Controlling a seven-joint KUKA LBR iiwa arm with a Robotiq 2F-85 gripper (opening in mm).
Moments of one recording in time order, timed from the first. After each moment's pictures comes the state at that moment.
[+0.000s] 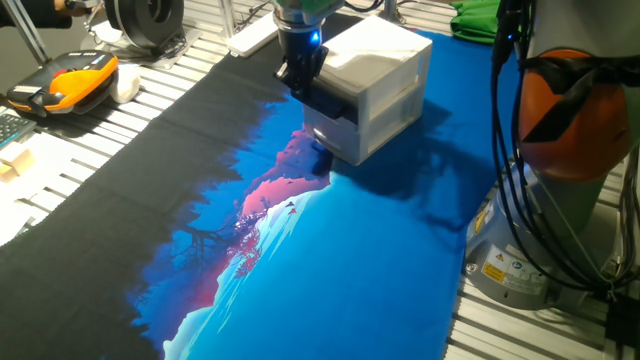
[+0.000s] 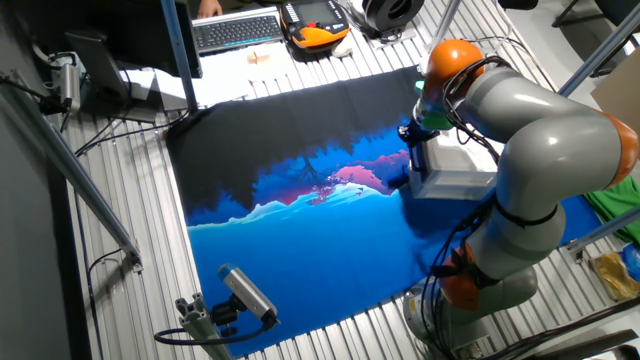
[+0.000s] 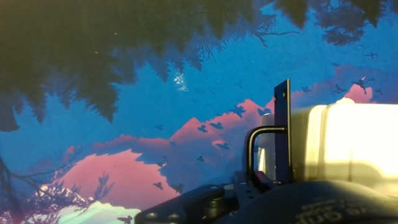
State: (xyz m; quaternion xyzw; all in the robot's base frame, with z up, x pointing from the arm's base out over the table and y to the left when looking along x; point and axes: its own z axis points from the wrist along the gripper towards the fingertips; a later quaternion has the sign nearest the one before) arm 0.472 -0.075 0.176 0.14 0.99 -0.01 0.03
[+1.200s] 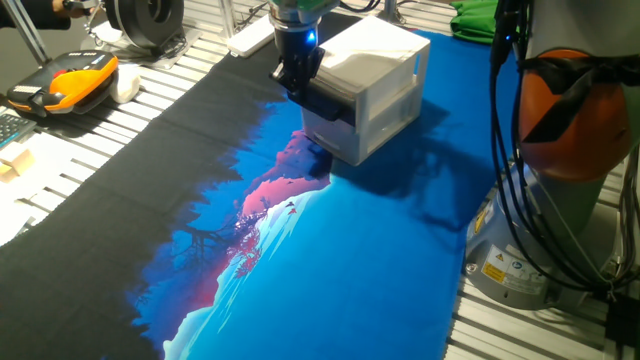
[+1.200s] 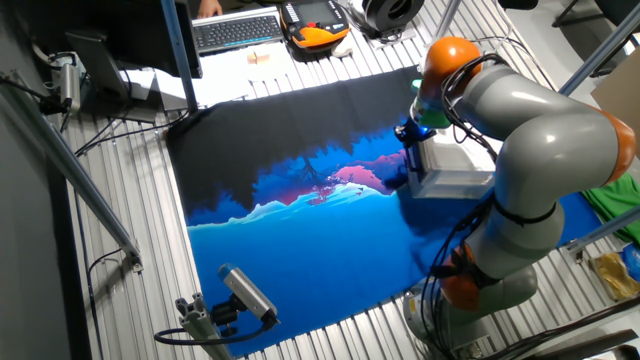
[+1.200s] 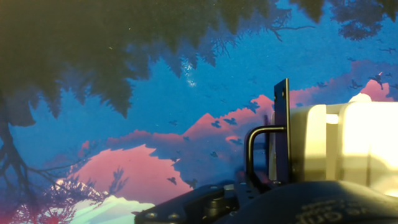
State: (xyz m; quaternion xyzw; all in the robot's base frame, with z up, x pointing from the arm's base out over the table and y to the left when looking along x) arm 0.474 -0.063 0.176 0.13 0.99 0.00 0.02
